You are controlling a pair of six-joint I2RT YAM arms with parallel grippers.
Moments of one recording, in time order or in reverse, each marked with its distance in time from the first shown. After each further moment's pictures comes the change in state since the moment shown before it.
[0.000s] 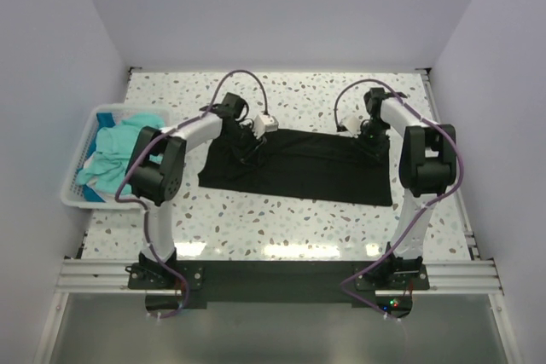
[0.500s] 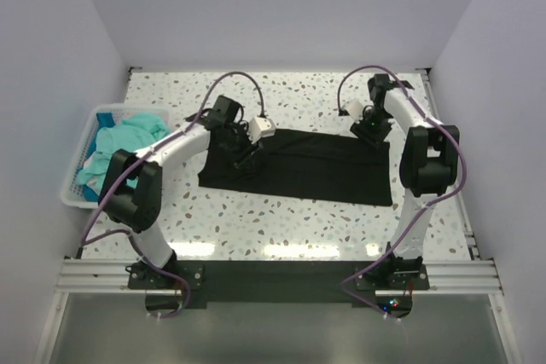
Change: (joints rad) left arm -0.077 -0.279 -0.198 0.021 -0.123 0.053; right arm -0.006 0.001 0.121 -0.047 -0.027 0.044
